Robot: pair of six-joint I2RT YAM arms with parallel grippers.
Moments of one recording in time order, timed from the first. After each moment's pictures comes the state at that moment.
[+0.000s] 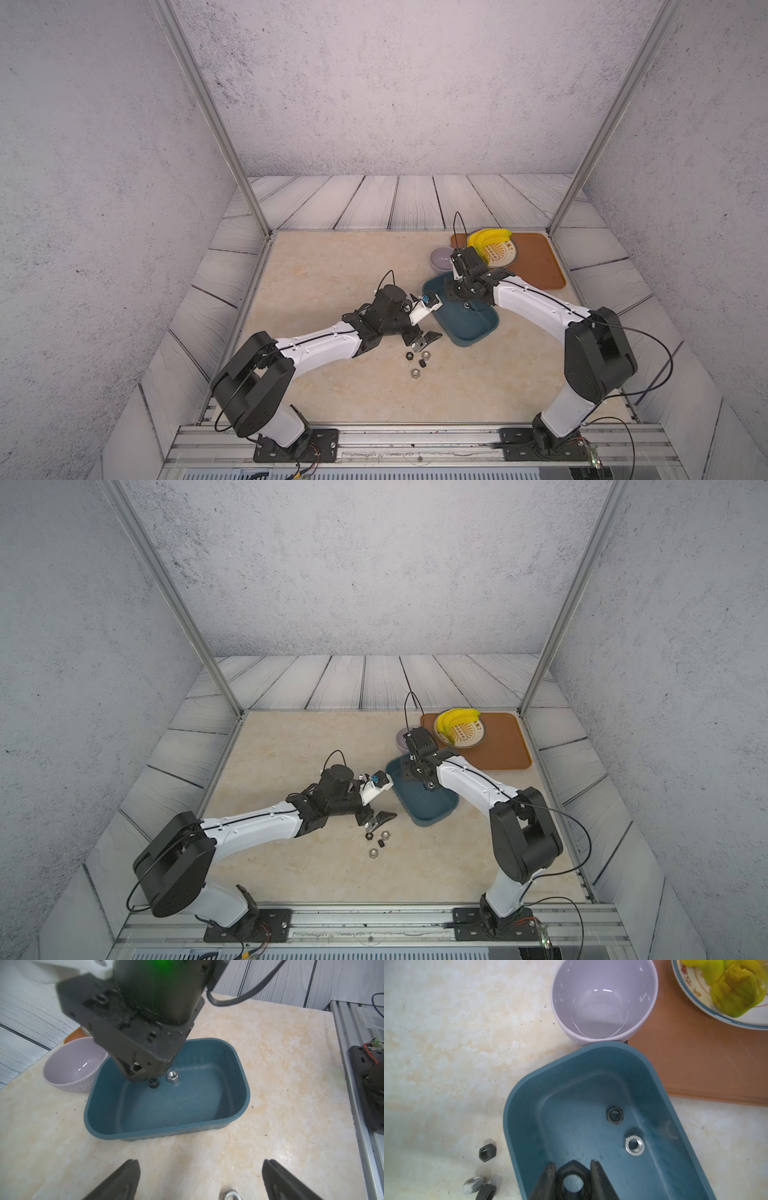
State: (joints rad) left arm -0.81 1.53 0.84 0.14 0.34 0.24; right arm 0.51 1.71 1.24 -0.52 0.08 0.38
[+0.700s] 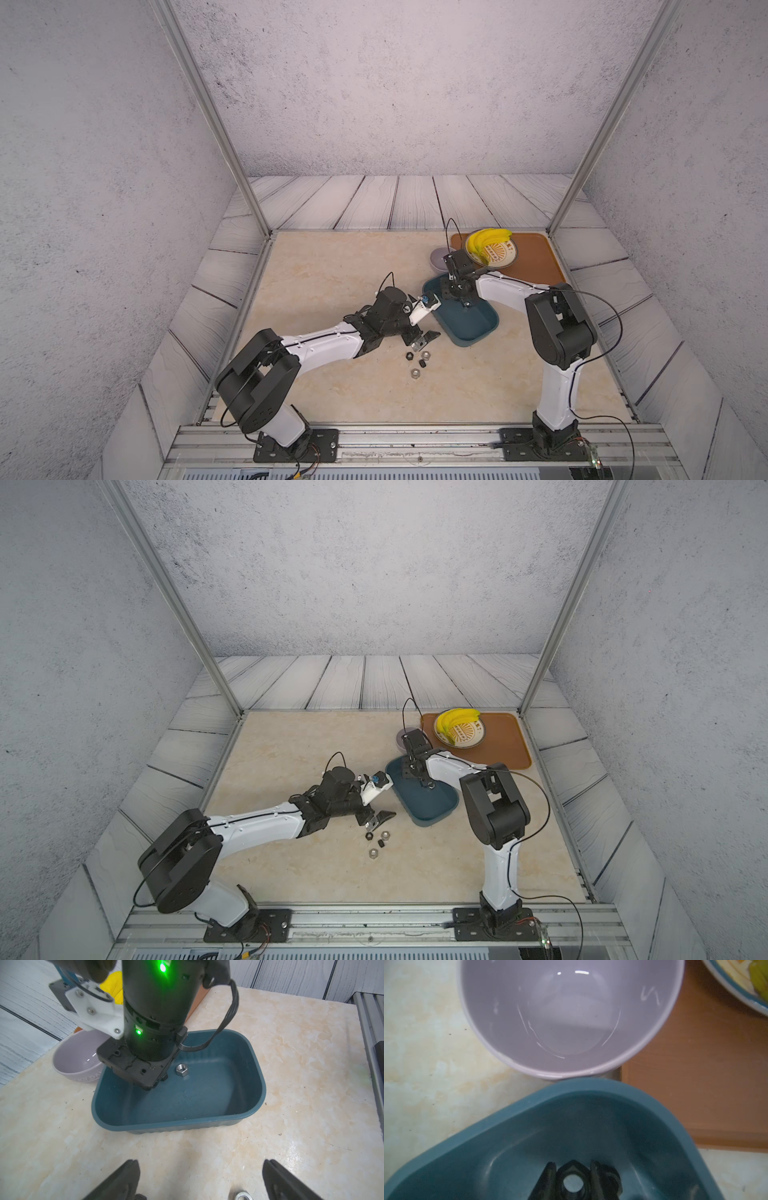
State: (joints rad) left arm -0.81 1.54 0.82 0.18 0.28 0.24; right arm 0.46 1.97 1.31 -0.38 0.15 0.37
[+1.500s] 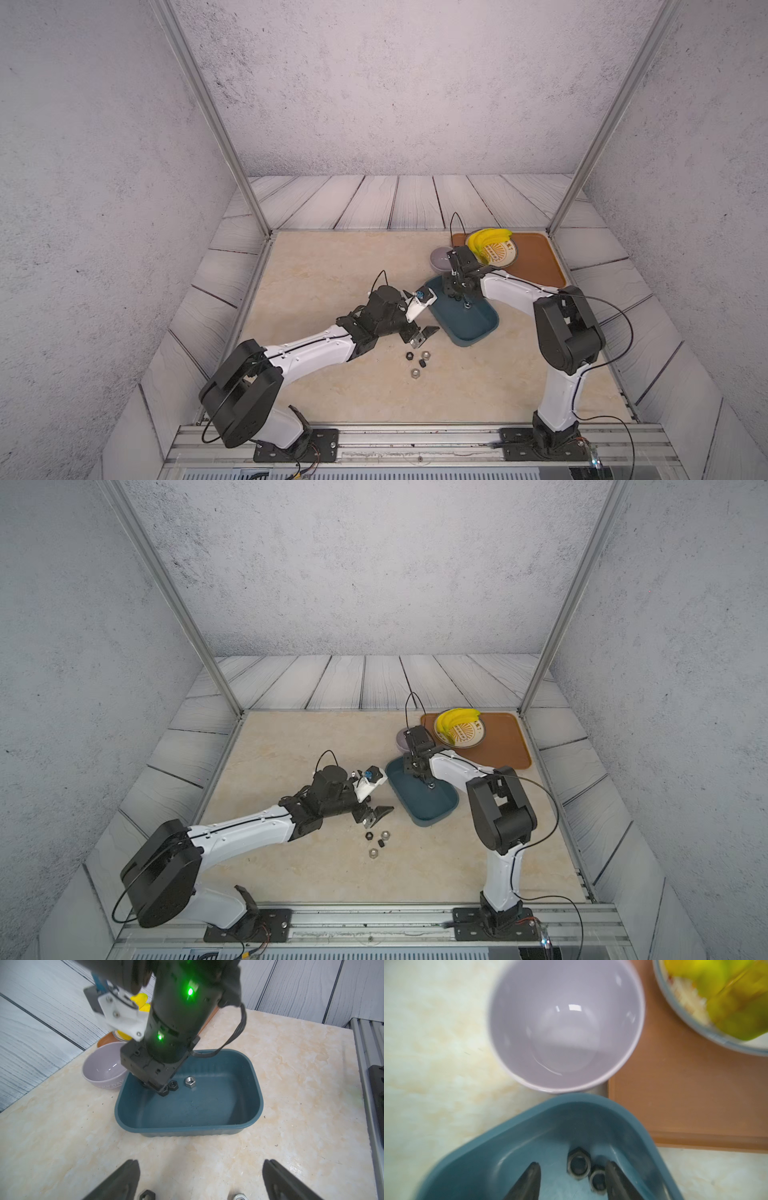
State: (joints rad) left arm -0.81 1.44 0.80 0.17 0.25 0.17; right arm 0.46 1.86 1.30 -0.38 0.15 0.38
